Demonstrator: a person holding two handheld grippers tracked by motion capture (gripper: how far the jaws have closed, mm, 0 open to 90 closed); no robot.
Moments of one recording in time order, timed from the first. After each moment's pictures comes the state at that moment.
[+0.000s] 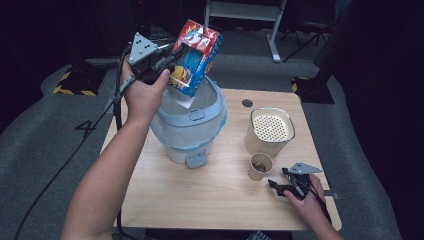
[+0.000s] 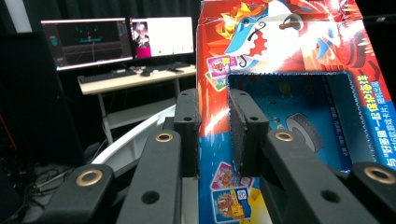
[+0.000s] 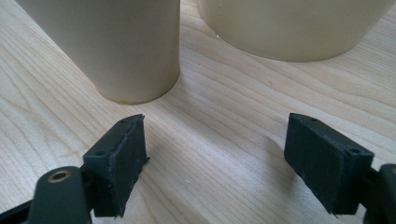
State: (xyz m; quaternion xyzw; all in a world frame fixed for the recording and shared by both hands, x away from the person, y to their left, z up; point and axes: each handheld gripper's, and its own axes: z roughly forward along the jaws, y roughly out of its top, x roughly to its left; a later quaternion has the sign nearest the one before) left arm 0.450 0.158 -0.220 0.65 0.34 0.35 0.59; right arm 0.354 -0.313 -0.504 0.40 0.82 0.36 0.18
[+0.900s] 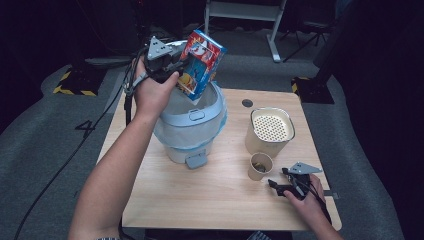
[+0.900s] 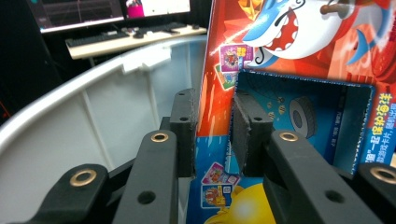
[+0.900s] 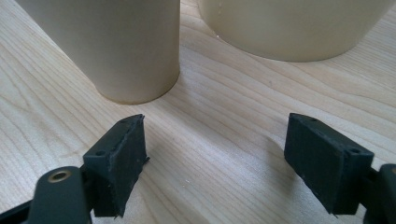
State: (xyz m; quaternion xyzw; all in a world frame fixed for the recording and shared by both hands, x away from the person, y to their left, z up) left arm 0.476 0.143 -0.240 0.70 0.36 0.31 0.53; right arm 0.354 -0.313 -0.504 0.40 0.82 0.36 0.18
